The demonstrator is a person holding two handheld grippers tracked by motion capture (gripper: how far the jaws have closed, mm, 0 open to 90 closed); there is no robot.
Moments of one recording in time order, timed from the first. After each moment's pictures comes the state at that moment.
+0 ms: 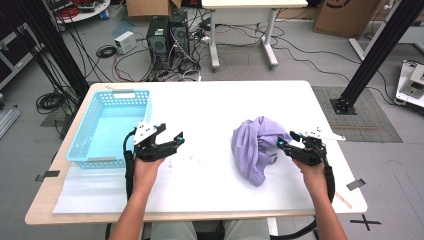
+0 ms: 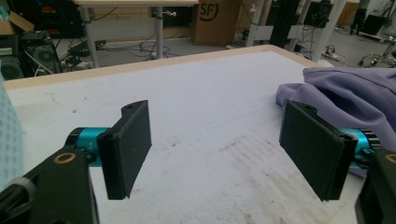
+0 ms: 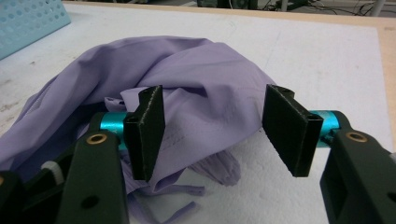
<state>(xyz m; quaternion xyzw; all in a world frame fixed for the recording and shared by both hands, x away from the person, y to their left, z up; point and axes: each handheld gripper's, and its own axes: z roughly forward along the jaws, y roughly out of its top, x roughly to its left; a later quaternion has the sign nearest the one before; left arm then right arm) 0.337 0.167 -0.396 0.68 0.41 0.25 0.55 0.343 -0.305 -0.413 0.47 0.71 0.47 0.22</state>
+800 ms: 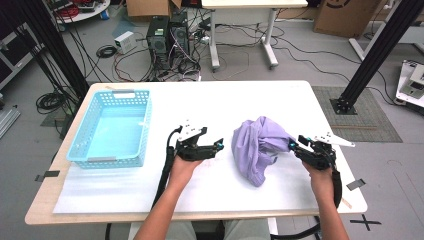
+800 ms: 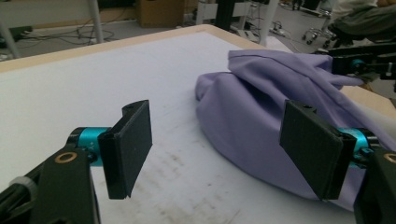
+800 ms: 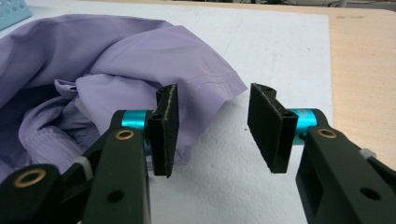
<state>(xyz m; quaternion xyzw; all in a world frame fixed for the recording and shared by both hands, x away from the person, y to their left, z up) 0.352 0.070 -0.404 0.73 0.35 0.18 0.56 0.335 -0.332 -0.425 0.50 0.70 0.45 0.25</state>
